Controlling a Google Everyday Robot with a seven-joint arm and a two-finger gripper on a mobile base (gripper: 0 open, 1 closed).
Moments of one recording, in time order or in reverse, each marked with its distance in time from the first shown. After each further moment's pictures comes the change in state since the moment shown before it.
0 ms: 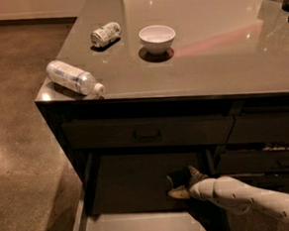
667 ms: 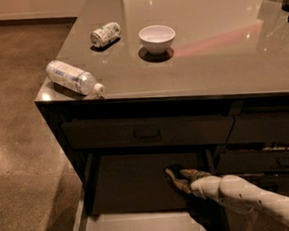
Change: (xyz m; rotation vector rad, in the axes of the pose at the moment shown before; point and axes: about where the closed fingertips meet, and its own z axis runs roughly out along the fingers) arm -0.022 0.003 -0.014 -0.038 -0.074 0.010
